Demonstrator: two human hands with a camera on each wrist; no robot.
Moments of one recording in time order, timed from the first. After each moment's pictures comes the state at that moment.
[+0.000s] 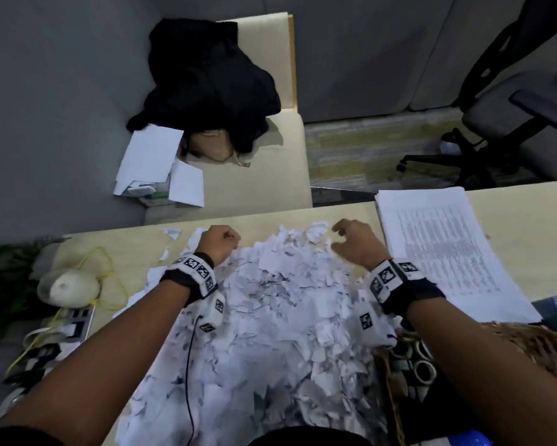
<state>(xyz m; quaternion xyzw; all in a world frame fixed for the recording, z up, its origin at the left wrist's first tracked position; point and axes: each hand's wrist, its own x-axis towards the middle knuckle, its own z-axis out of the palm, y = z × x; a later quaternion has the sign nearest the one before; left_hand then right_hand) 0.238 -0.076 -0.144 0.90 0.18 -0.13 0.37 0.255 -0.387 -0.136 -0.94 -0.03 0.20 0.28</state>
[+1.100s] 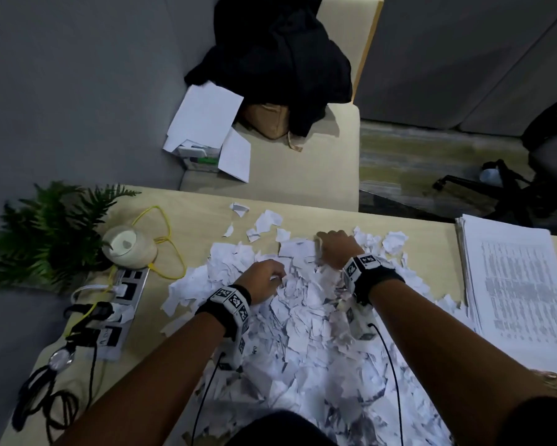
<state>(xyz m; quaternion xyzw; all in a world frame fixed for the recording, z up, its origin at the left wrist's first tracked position) 0.149 0.015 -0.186 0.89 0.03 -0.23 0.39 0.267 -0.174 -0.196 -0.94 -0.22 0.27 0.00</state>
